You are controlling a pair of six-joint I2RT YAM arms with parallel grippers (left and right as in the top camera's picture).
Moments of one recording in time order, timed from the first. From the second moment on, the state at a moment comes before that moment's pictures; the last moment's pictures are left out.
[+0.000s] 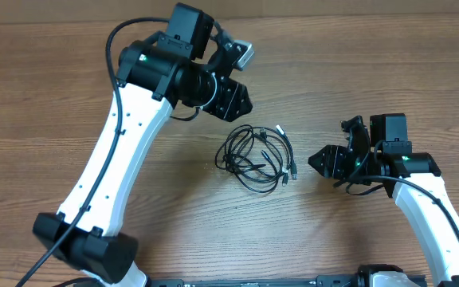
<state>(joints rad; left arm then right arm) -0.41 1.79 1.95 -1.30 0.49 0.04 0.00 1.29 0.80 -0.71 -0.47 0.21</state>
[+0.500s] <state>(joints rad) -0.46 2.10 1.95 -1.33 0.36 0.06 0.00 1.29 0.80 -0.72 -0.40 0.23</state>
